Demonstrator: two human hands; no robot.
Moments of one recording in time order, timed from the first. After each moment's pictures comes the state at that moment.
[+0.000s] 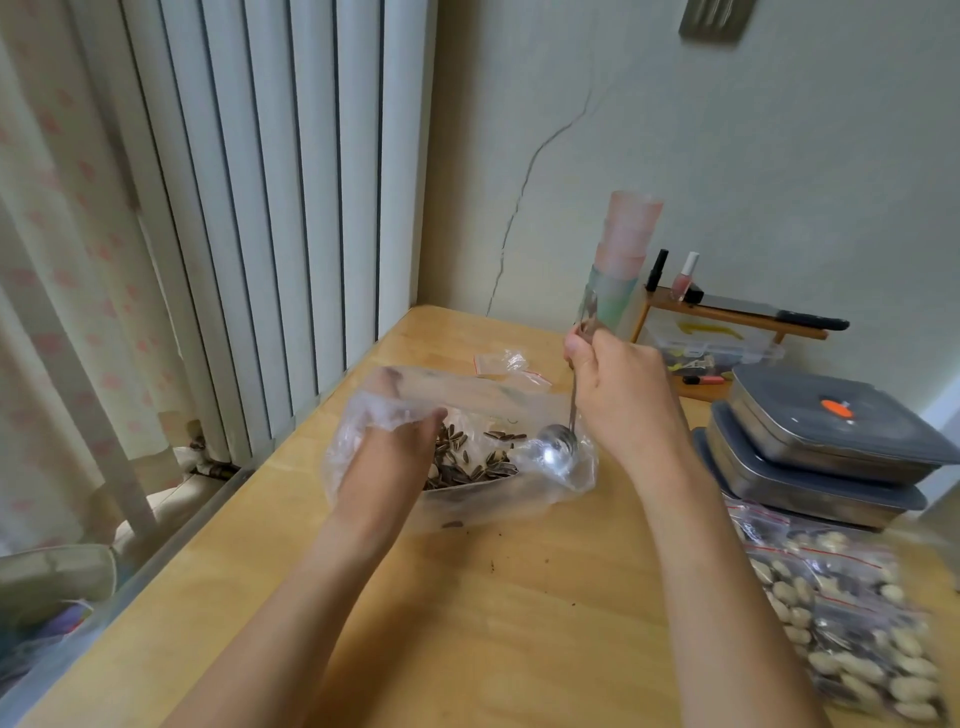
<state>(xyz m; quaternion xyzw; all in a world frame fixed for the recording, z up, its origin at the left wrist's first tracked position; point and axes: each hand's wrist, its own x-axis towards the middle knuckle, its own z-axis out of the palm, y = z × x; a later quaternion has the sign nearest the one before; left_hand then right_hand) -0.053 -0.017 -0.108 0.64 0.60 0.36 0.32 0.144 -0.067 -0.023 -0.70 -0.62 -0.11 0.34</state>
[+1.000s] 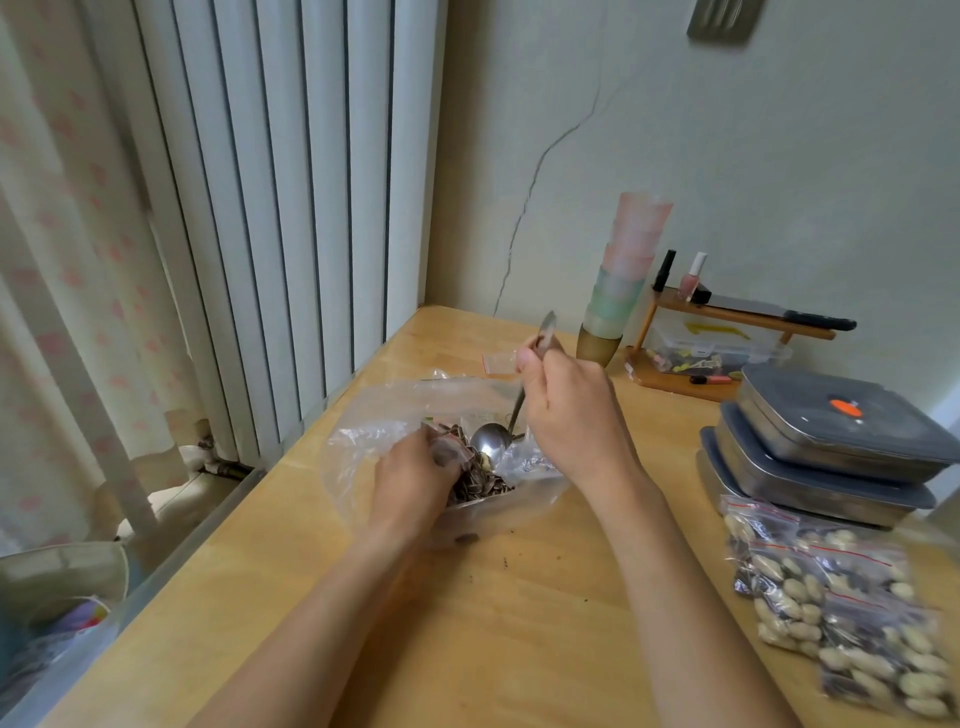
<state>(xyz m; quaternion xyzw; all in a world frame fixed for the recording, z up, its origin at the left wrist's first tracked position) -0.044 0.002 -0.147 0.67 0.57 0.38 0.28 0.108 -0.046 -0.051 -0.62 -0.68 -0.07 0.38</state>
